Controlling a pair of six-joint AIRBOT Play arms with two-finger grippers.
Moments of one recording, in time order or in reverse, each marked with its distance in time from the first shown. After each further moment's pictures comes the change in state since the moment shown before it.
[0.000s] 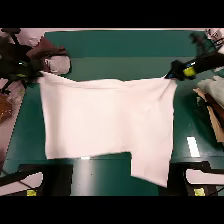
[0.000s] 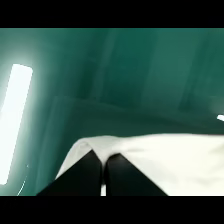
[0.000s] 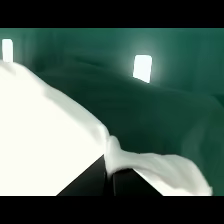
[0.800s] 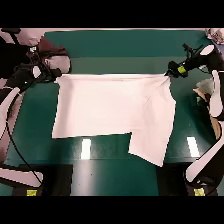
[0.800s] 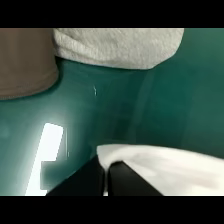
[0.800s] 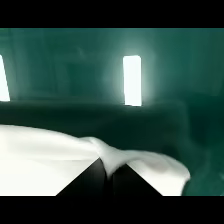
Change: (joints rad) left arm -0.044 -0.287 -0.072 0.281 0.504 -0.157; right arm -0.137 -0.593 0.523 -0.047 0.050 -0.014
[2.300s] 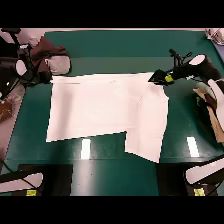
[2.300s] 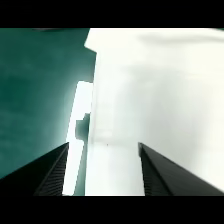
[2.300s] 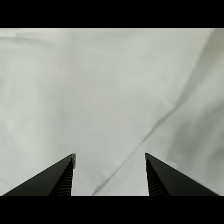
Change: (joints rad) left arm 0.000 0.259 -0.077 0.022 -0.345 0.124; right arm 0.165 0.321 -0.514 0.187 -0.267 -0.188
